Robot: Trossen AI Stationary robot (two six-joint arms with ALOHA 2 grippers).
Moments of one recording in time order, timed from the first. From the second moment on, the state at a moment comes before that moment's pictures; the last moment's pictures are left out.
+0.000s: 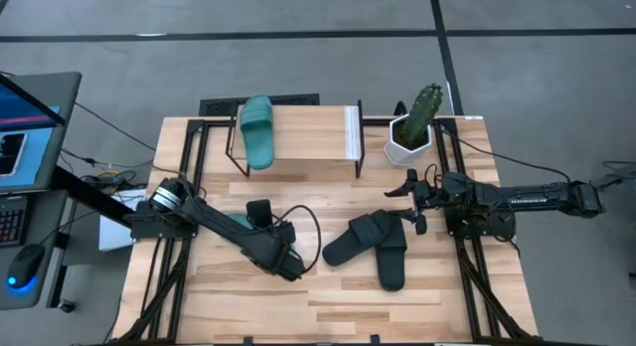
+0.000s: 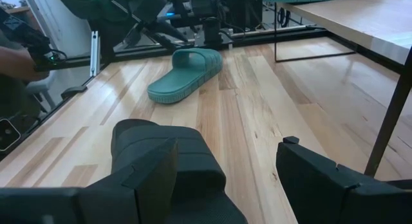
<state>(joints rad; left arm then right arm) -0.44 1.97 1.55 -1.57 -0.50 -0.73 -0.11 0.46 0.00 0.24 -0.18 0.05</state>
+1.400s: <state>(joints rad) -0.41 1.96 1.40 -1.52 -0.25 -0.96 -0.11 0.46 0.00 0.24 -0.18 0.05</state>
